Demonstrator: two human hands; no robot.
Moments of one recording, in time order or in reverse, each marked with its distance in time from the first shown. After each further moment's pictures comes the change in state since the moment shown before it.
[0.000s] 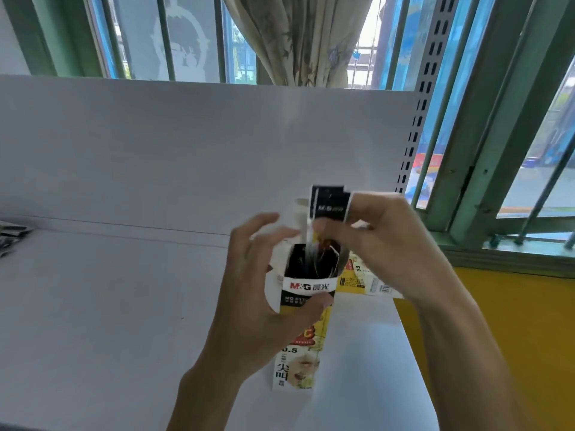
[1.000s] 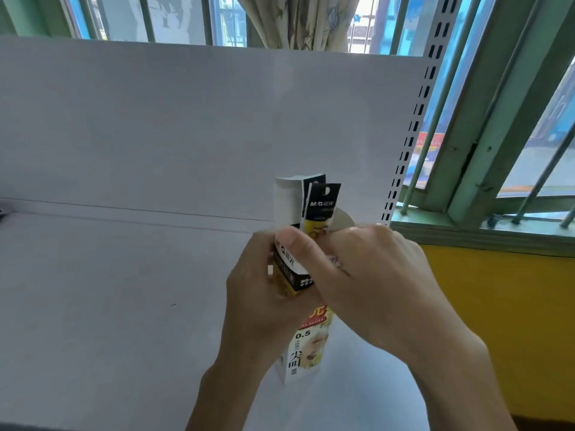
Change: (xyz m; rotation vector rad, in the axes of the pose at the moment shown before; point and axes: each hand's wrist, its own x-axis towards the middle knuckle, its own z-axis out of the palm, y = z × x) left_hand -0.008 -0.005 0.026 -0.187 0.067 -0.341; right_hand -0.034 -0.022 0.027 -0.658 -0.054 0.011
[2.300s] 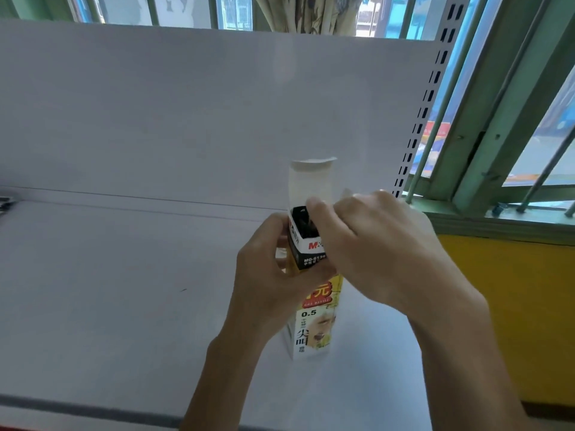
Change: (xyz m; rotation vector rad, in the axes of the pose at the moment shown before) left_hand 0.007 -0.003 -0.008 -0.081 -0.113 -0.048; right_hand 0.015 -0.007 -0.007 -0.102 -0.099 0.008
